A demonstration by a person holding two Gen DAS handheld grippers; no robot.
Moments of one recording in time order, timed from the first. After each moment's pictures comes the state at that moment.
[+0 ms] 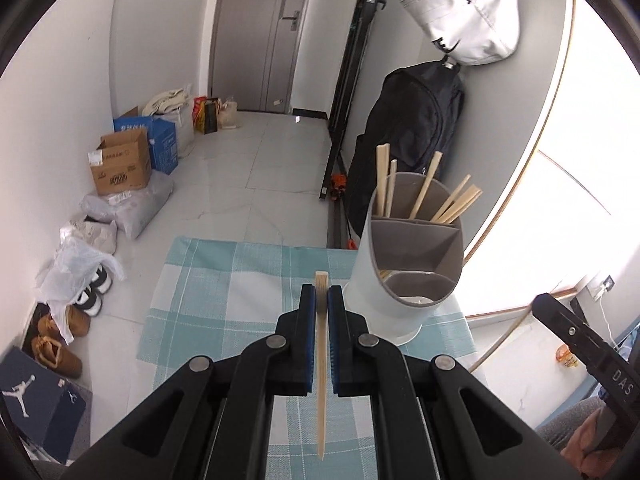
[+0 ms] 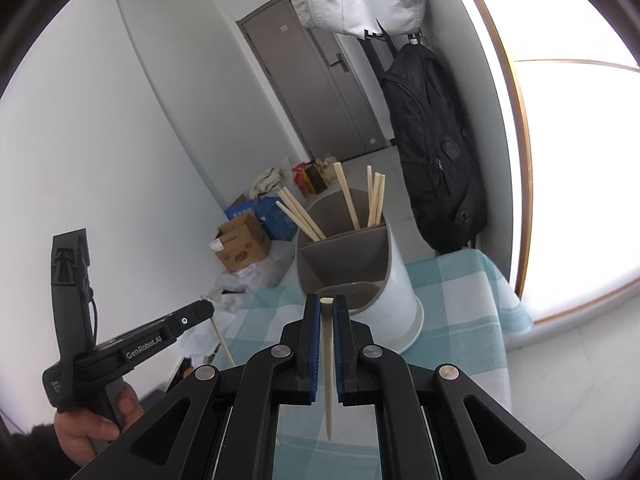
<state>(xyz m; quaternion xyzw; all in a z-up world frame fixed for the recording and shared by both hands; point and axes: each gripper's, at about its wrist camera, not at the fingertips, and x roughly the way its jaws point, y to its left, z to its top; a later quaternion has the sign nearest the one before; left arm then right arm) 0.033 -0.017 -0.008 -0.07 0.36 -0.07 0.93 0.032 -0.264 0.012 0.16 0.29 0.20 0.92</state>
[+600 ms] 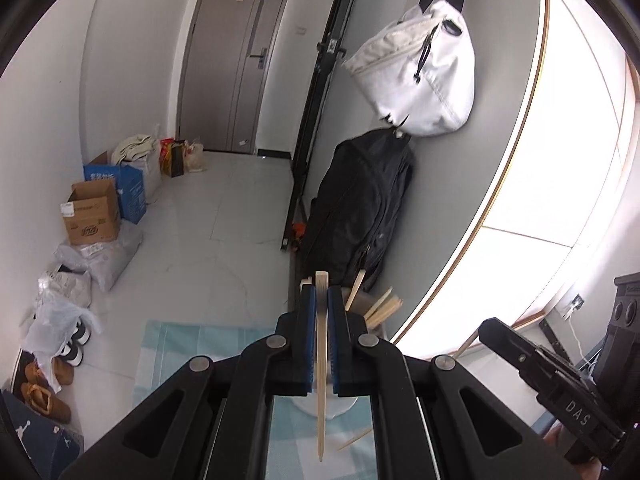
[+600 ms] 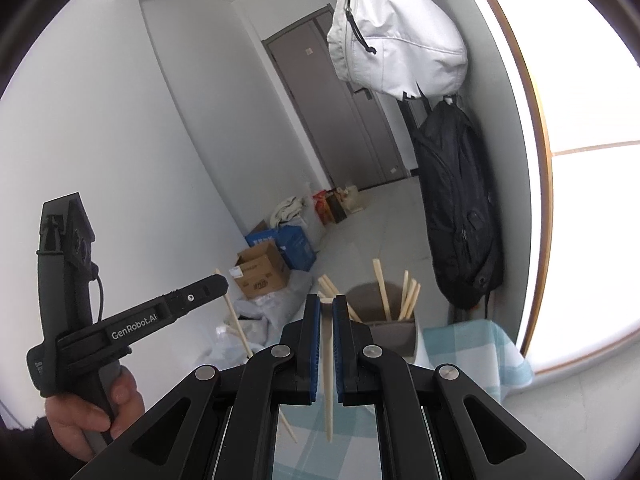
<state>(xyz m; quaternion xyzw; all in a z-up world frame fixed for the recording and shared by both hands) 0.058 -0.037 0.097 -0.09 0.29 -0.13 0.94 0.060 -0.268 0.105 0.15 0.24 0.23 0.93</state>
